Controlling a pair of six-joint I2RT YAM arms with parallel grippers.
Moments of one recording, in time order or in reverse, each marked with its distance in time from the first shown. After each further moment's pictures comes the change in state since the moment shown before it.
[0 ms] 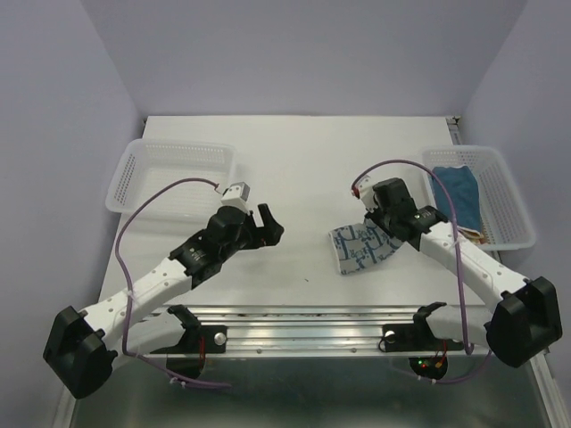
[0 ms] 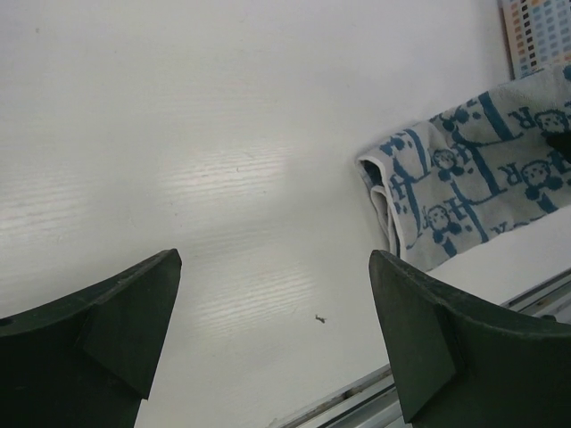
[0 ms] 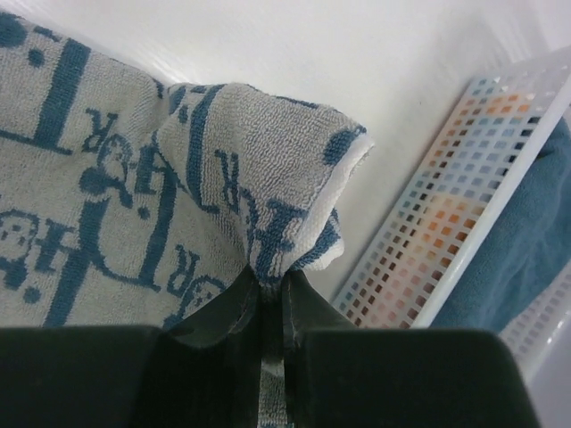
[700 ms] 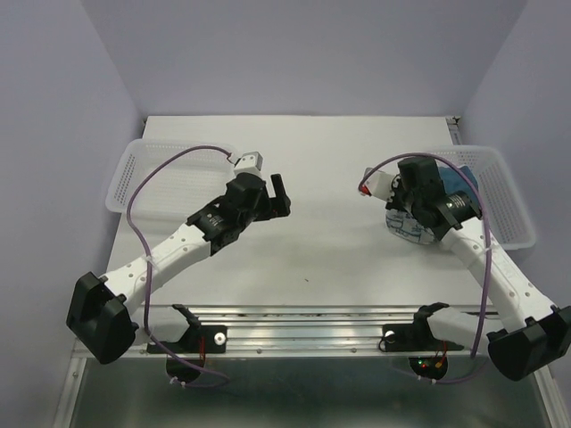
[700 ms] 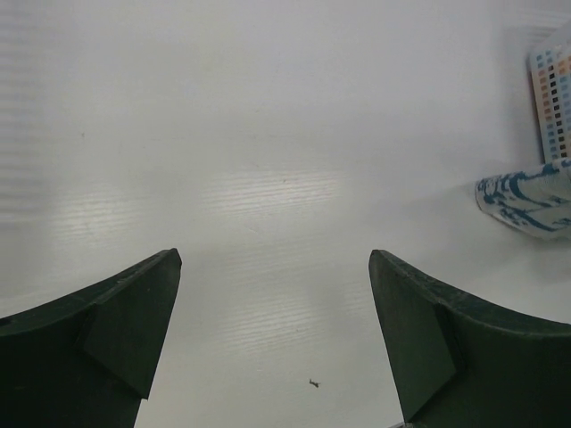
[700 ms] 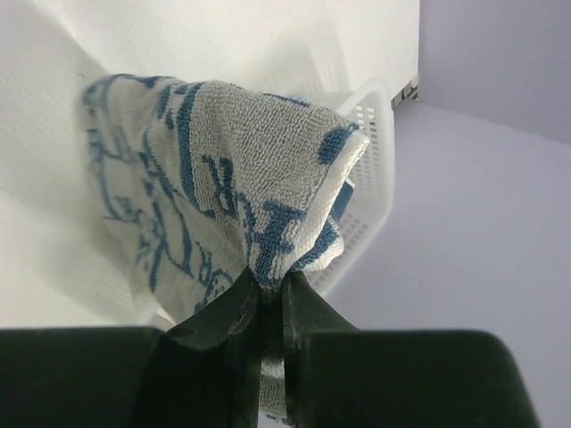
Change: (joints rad) left arm 0.009 0.282 0.344 -0.116 -0.103 0.062; right arm -0.088 -0.061 0.282 -0.269 0.025 -0.569
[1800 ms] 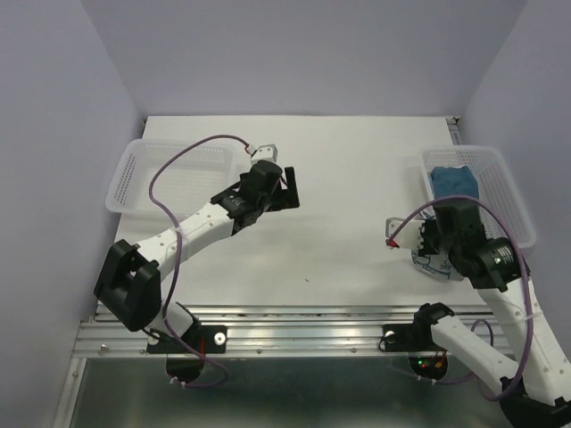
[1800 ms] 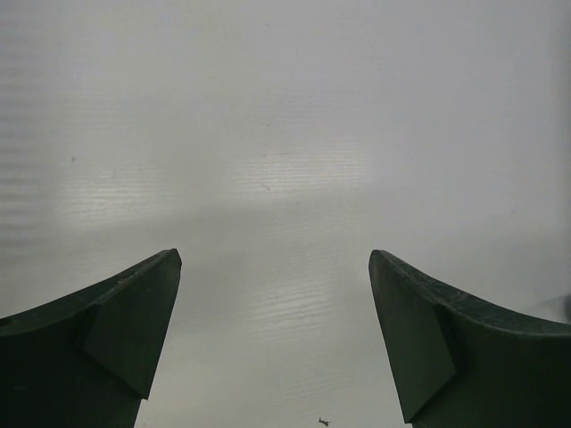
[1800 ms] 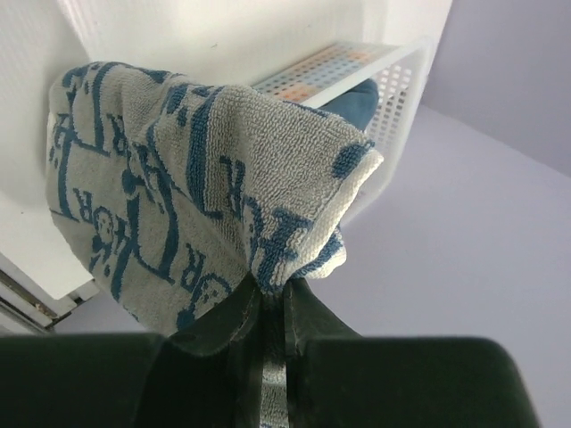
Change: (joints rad) left arm 0.011 0.239 0.161 -0.019 -0.022 0.027; right arm -0.013 -0.380 -0.047 -0.376 -0.093 -0.296
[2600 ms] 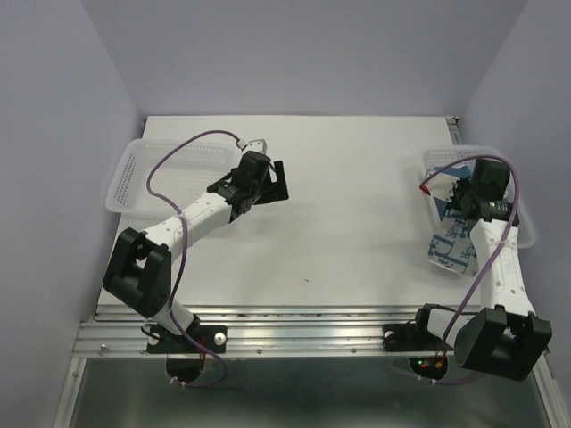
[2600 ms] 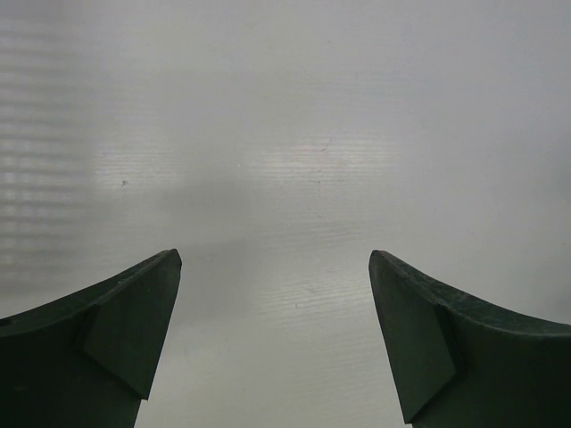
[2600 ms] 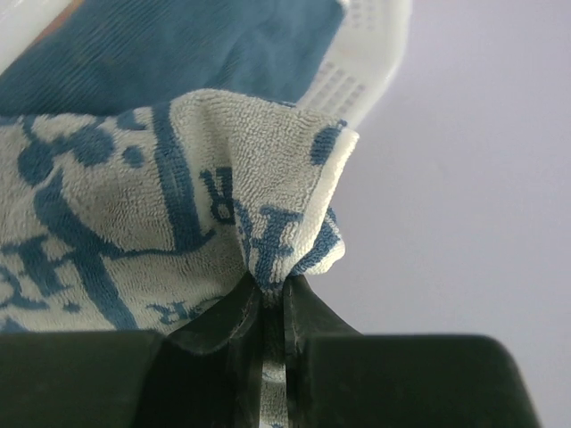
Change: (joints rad) left arm 0.118 0.093 0.027 0.010 0.077 0.052; right arm -0.623 0.357 -0.083 0.525 -0.122 -0.200
